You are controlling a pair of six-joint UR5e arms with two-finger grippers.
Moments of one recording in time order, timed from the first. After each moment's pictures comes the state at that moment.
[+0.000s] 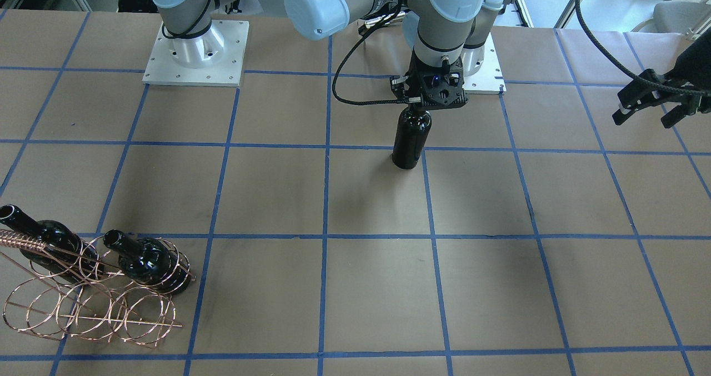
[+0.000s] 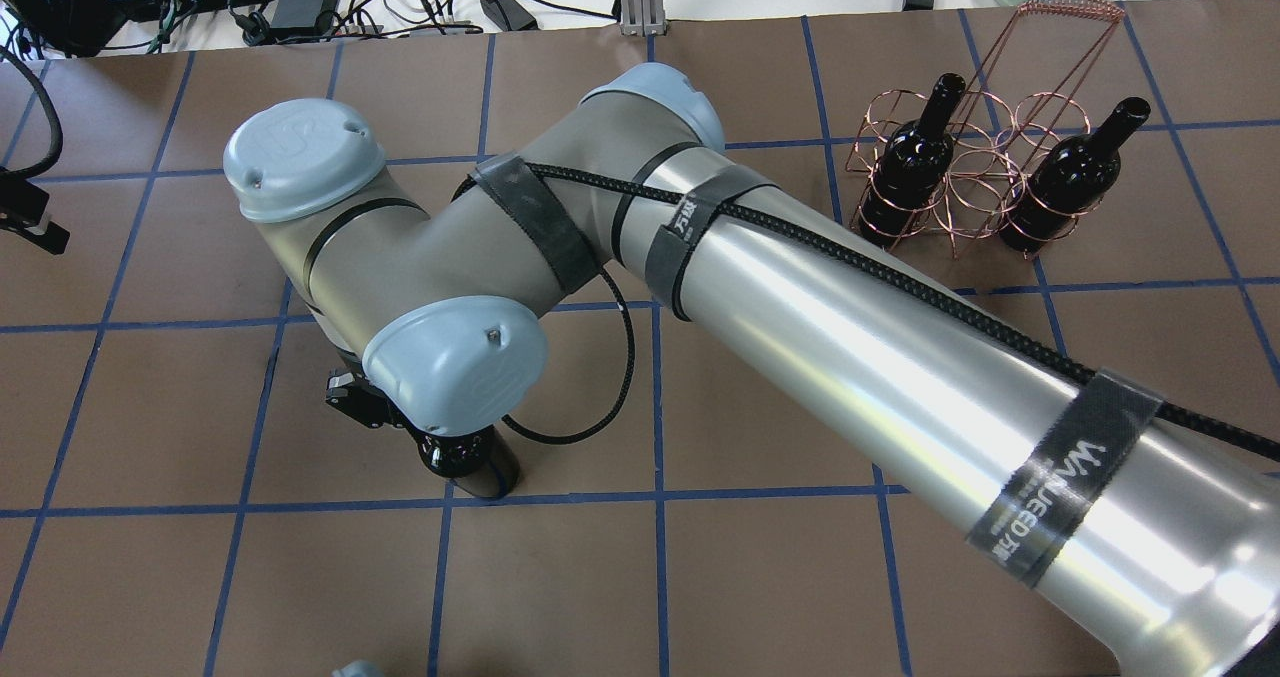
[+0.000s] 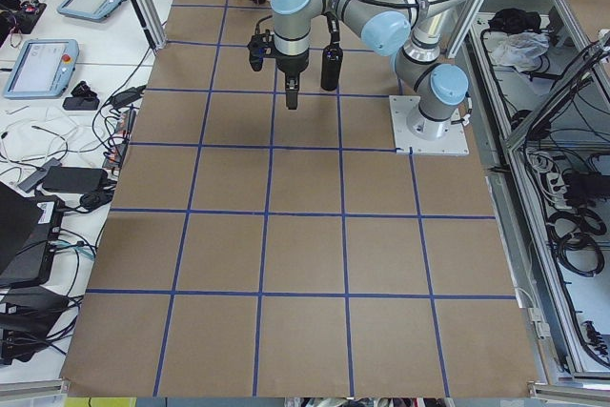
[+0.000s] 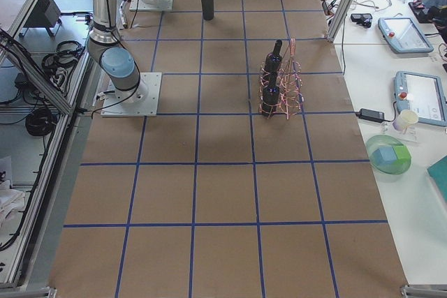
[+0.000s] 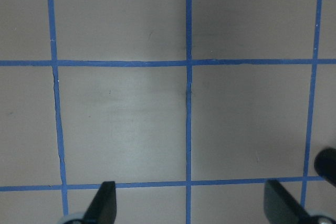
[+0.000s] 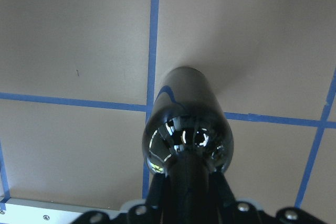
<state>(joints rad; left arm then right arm) -0.97 -1.55 -1.61 -1.59 1.52 0.60 2.31 -1.15 1.36 -1.68 -1.39 0.65</state>
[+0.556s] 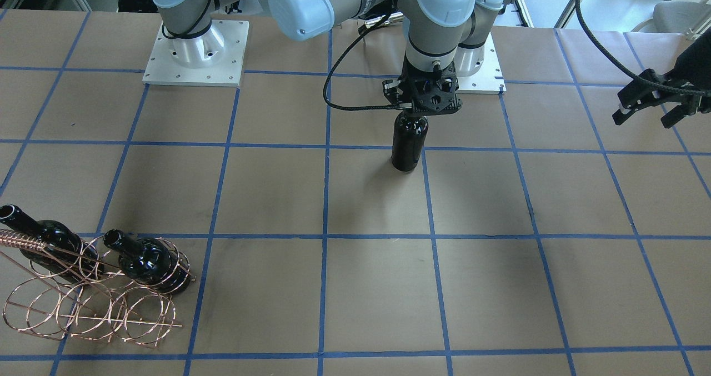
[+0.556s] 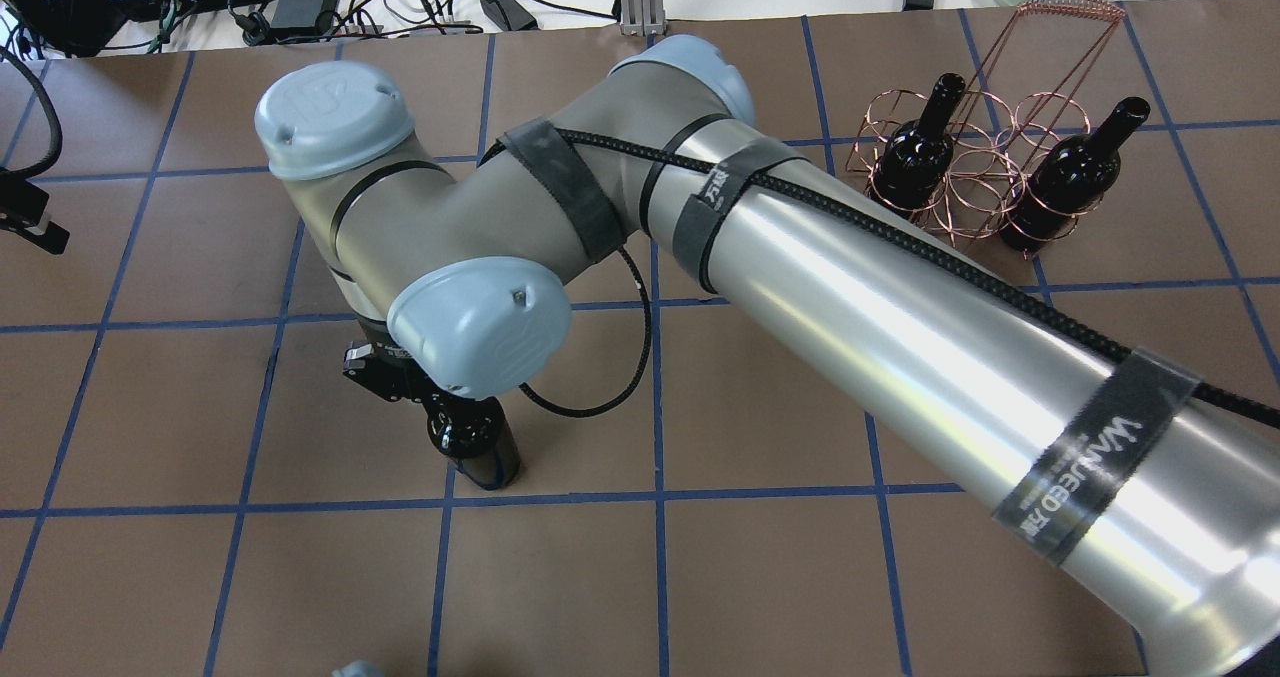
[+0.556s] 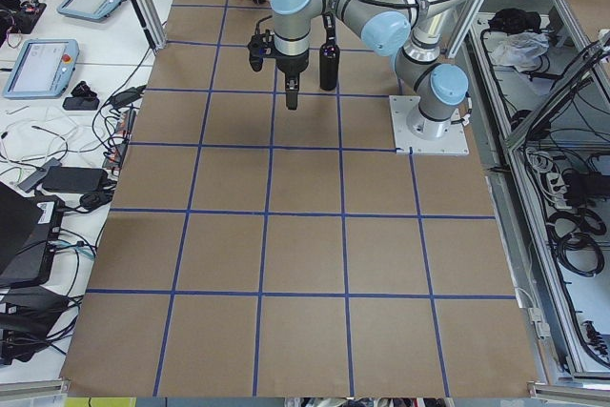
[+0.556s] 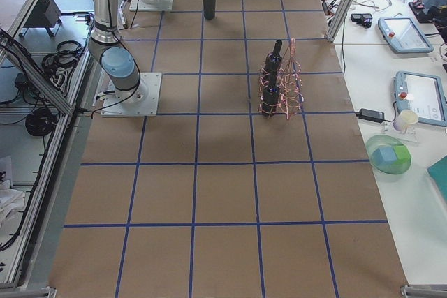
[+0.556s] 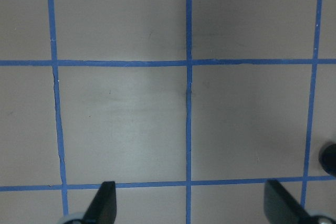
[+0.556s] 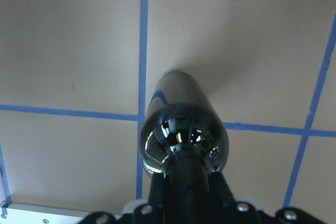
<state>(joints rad) -0.97 -1.55 -1.61 -1.59 1.52 0.60 2.25 -1.18 1.35 -1.65 -1.39 0.59</state>
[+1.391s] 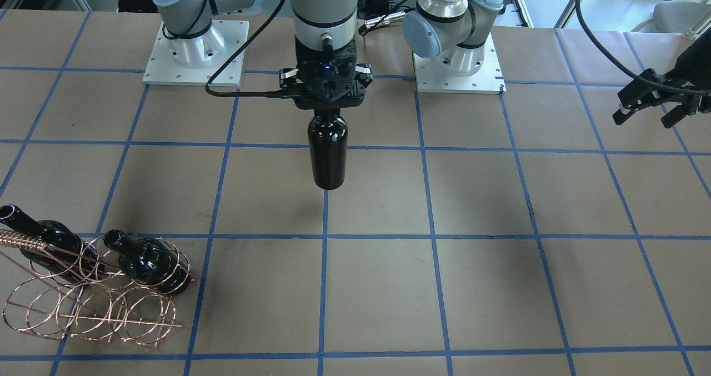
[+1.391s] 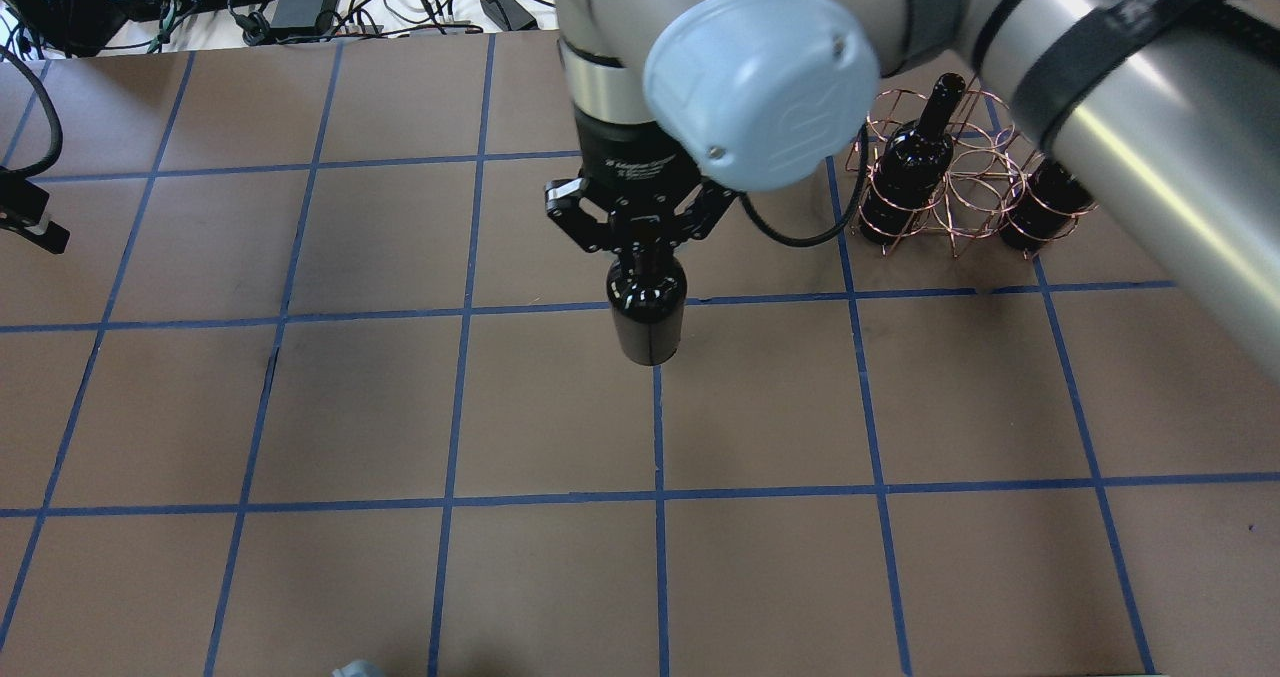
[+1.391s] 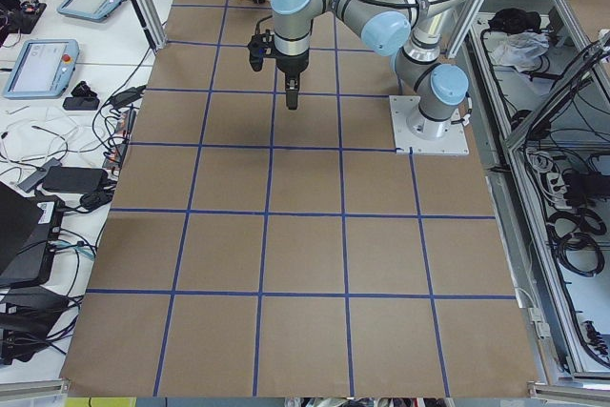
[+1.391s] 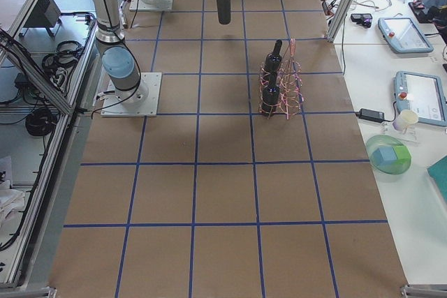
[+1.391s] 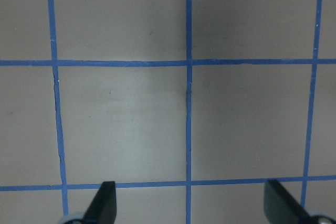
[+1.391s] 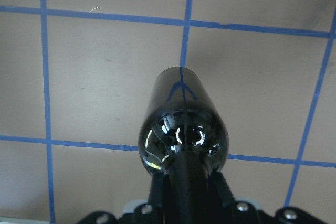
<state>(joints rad) -0.97 -1.55 -1.61 -1.59 1.52 0.60 1.96 -1.37 1.35 -1.46 -1.52 0.29</state>
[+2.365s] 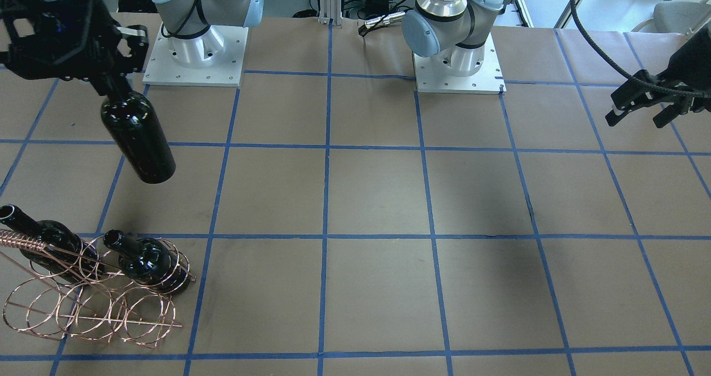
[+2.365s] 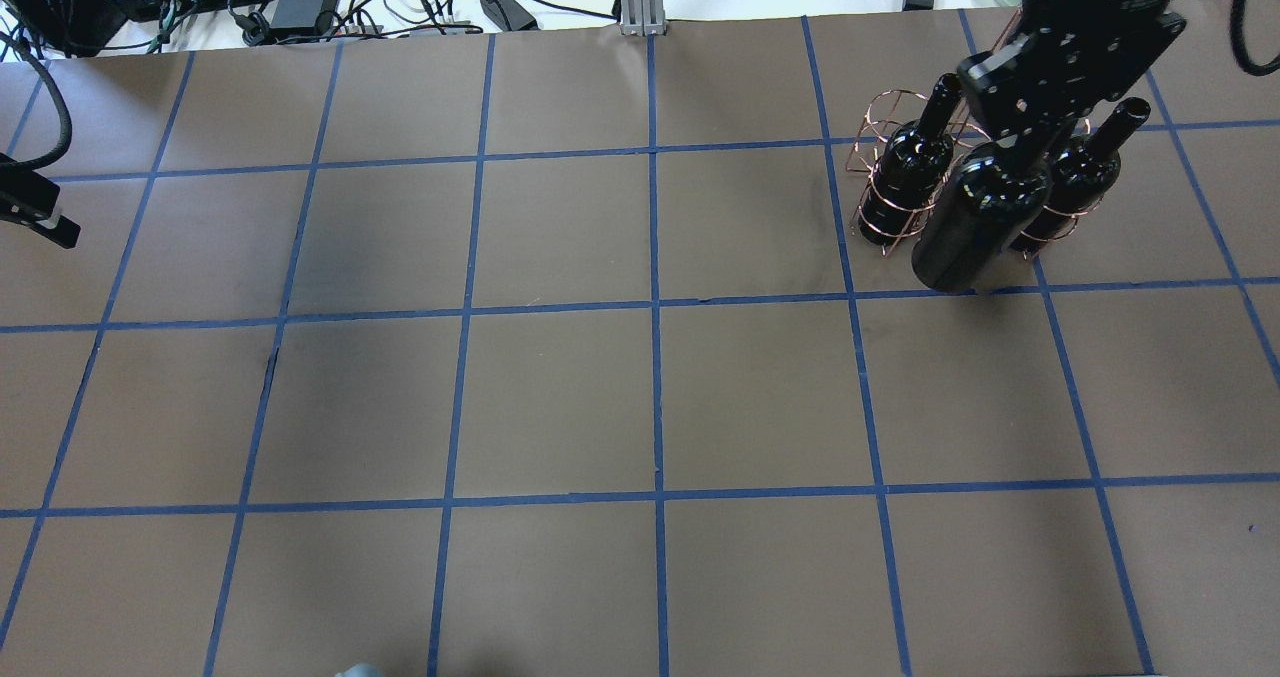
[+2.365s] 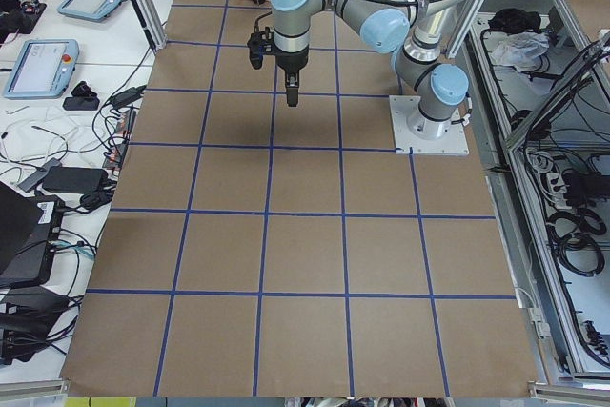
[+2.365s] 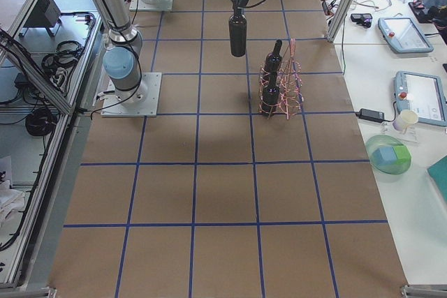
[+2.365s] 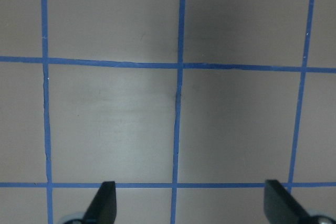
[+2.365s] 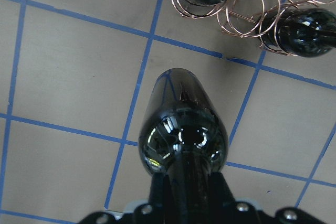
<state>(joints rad) -1.01 -1.54 -1.60 -1.60 1.50 0.49 1.50 -1.53 1.35 -1.29 -1.69 -0.36</state>
